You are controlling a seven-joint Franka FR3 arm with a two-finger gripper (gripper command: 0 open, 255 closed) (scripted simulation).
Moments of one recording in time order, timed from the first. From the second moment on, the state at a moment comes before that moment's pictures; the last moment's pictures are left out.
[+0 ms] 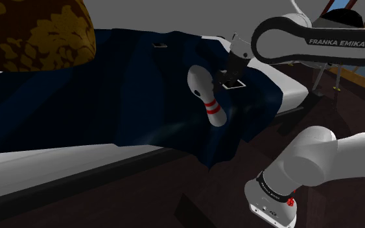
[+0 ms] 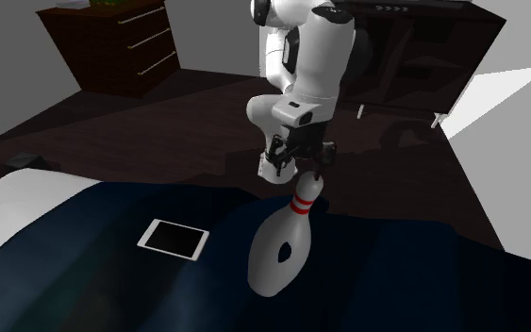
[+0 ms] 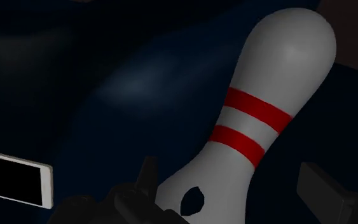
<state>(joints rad) -0.08 -0.74 0.08 -2.55 -0.05 1.94 0.17</state>
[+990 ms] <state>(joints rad) -0.14 -0.59 0.12 -2.67 -0.05 2.32 0.36</state>
